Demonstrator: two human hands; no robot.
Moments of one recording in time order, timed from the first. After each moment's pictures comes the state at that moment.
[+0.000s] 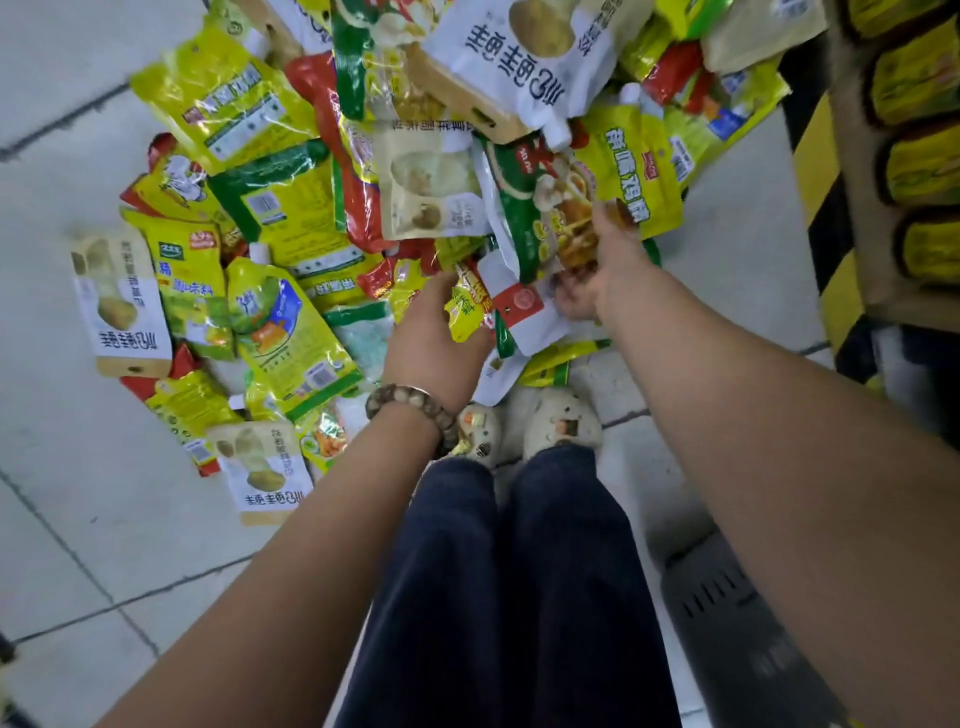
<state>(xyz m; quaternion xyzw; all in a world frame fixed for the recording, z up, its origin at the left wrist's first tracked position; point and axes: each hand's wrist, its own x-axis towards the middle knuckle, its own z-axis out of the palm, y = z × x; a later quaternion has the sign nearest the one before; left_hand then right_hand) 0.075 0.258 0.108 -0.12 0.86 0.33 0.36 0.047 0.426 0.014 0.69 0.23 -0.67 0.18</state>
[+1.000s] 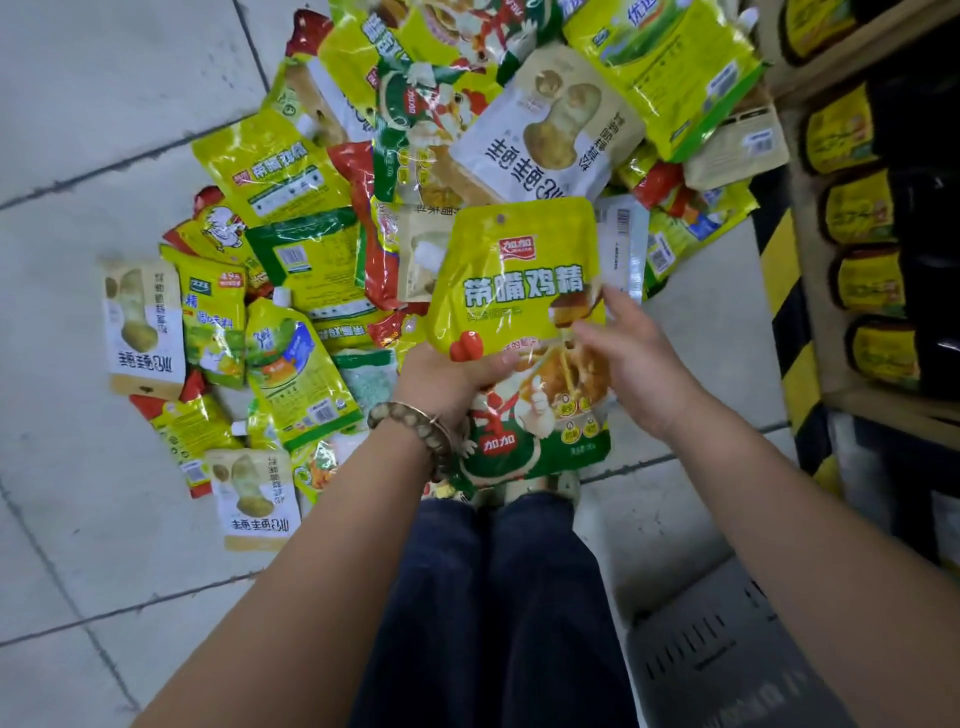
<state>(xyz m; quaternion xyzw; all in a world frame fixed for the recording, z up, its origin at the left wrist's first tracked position) 0.038 0.280 0.140 -0.38 0.64 0.52 0.41 0.066 0.452 0.109 0.35 0.56 -0.70 0.28</state>
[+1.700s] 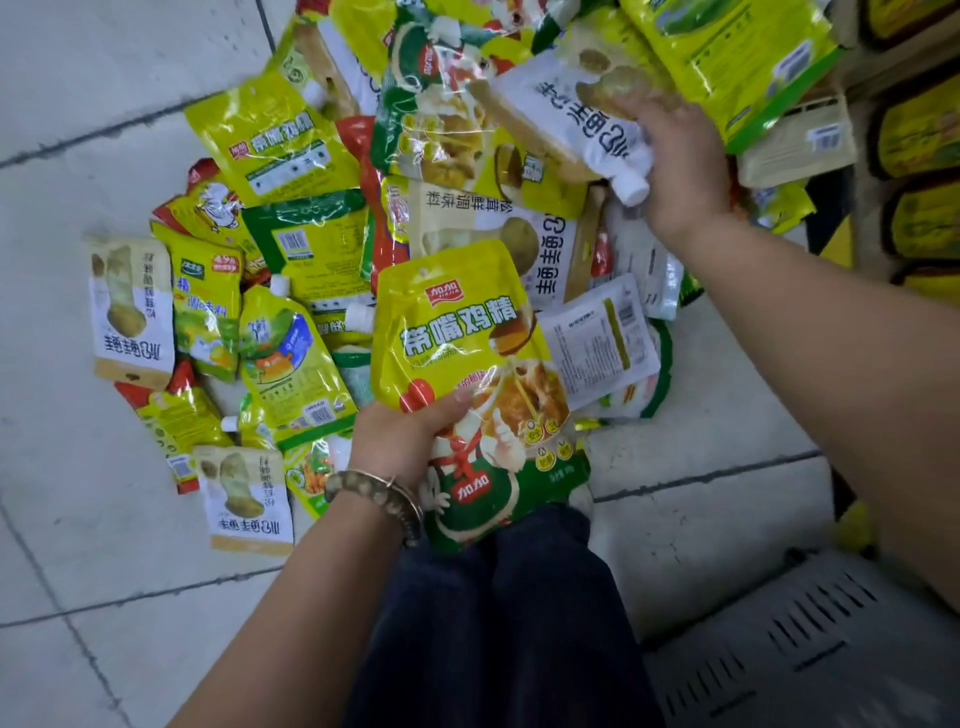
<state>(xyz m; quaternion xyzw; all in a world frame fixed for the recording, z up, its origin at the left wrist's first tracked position) 0.066 0.245 0.121 -0.50 0.60 0.53 0.34 -0.069 0.491 0.014 0.04 0.96 -0.25 0.13</state>
